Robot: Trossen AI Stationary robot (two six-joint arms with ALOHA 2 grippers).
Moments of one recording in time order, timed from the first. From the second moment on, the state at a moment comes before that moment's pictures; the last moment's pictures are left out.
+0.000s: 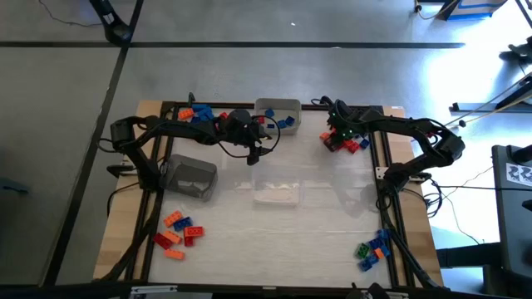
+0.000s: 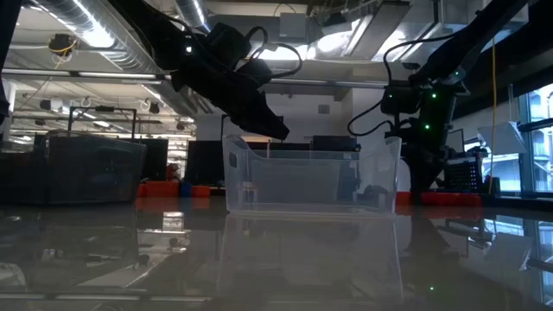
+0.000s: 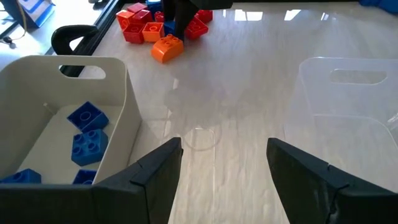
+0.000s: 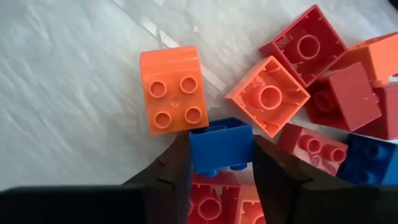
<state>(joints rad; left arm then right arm) 0.37 1.67 0.94 0.17 0.22 0.22 -0.78 1.46 0.75 -0.55 0.10 0.02</state>
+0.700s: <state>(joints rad) 0.37 1.67 0.94 0.17 0.22 0.21 -0.78 1.41 0.98 -0.38 -0.20 -0.01</state>
